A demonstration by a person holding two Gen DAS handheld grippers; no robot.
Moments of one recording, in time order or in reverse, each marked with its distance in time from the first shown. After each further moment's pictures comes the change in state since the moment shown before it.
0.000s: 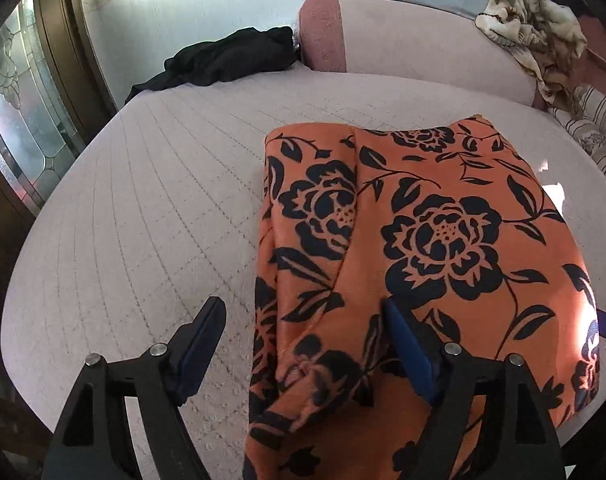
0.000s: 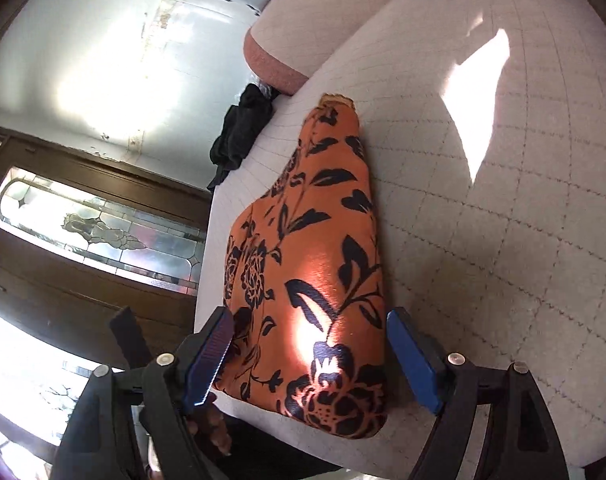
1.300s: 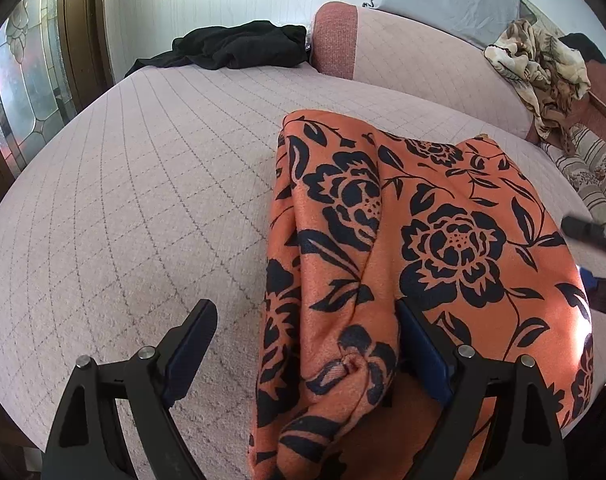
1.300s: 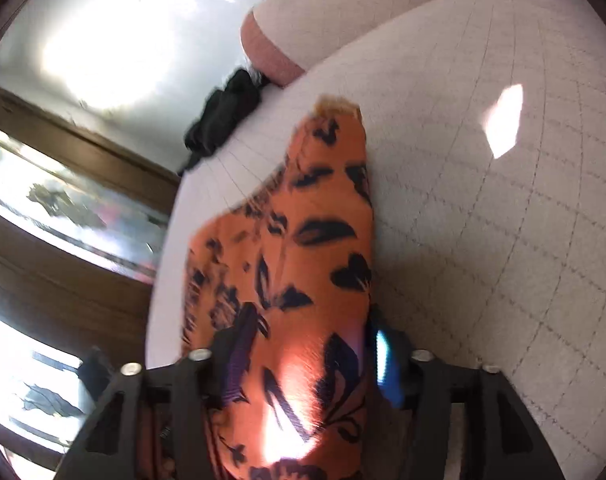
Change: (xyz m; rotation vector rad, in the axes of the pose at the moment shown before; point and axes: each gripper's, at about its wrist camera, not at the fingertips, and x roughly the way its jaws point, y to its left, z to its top) left arm 0.013 0.029 -0.013 -0.102 -0.007 -0.099; right arm 0.025 0.024 0.045 -0.124 -0.026 -0.127
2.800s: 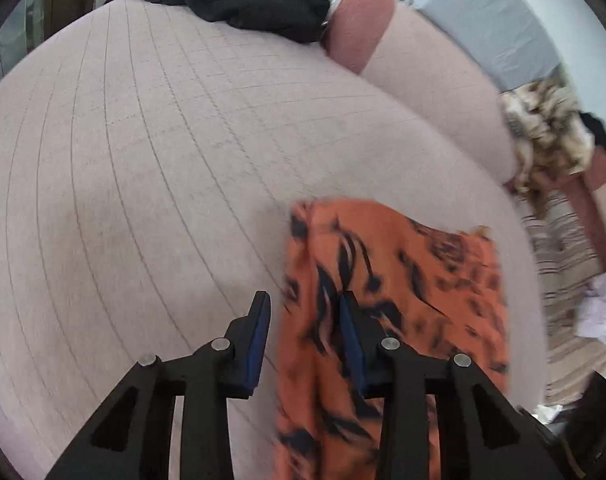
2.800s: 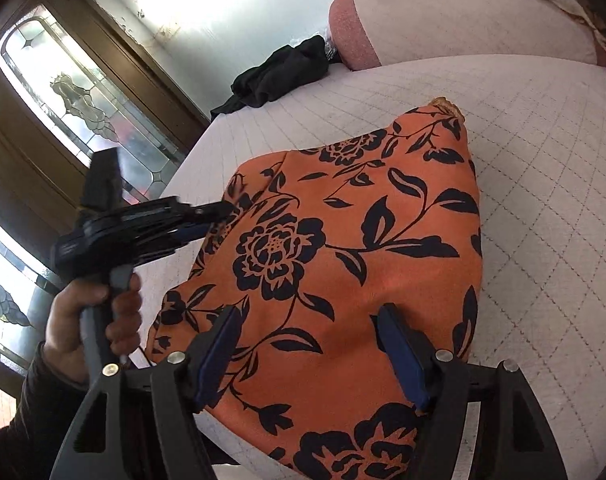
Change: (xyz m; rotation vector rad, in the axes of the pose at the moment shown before) left arm 0.060 0.061 0.091 -0.202 0.181 -0.229; right arm 0.014 0.073 -0.051 -0.351 0.071 -0.086
